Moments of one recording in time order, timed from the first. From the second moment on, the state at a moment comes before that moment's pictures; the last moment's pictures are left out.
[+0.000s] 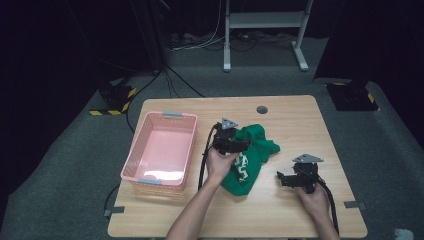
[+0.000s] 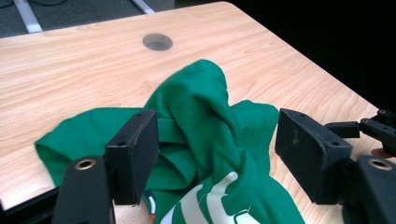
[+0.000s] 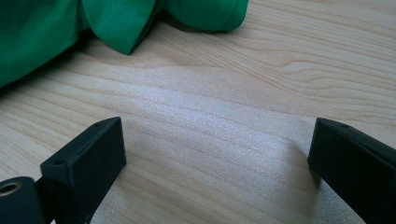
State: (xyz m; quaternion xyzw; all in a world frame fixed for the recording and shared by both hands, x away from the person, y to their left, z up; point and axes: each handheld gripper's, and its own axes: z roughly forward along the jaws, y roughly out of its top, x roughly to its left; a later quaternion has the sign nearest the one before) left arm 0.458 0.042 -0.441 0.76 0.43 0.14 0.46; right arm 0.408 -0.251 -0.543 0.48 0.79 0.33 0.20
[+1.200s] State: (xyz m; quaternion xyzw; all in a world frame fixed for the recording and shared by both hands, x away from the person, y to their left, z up) left arm 0.437 0.083 -0.452 0.74 0.47 0.16 0.45; right arm 0.408 -0.251 -0.543 0.48 0.79 0.33 0.20
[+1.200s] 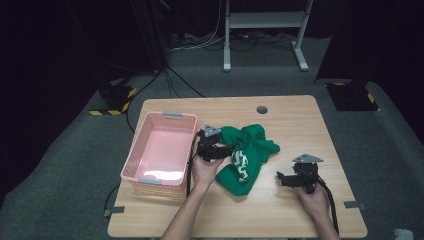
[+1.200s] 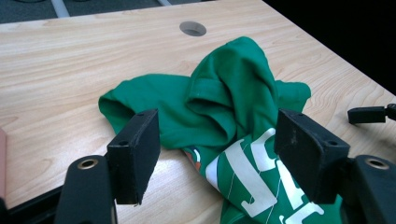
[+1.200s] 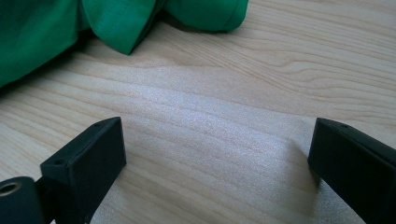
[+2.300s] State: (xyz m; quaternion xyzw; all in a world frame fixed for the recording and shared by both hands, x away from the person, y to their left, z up) left arm 0.434 0.080 -0.491 0.75 0.48 0.15 0.43; right arm 0.408 -0.251 -0.543 0.48 0.79 0.33 0.20
